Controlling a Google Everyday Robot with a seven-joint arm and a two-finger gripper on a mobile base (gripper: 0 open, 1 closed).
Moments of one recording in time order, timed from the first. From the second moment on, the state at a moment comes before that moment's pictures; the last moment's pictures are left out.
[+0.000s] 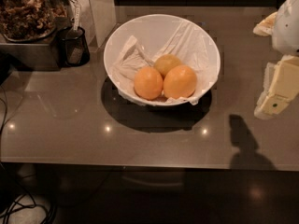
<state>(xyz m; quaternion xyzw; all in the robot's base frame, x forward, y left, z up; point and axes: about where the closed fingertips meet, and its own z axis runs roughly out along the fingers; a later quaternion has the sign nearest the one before) 0.439 -0.214 0.987 -0.60 0.78 -0.05 0.18</state>
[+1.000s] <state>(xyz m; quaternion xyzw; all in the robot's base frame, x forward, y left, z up) 0.495 -0.175 0.974 -0.60 0.77 0.02 0.21</state>
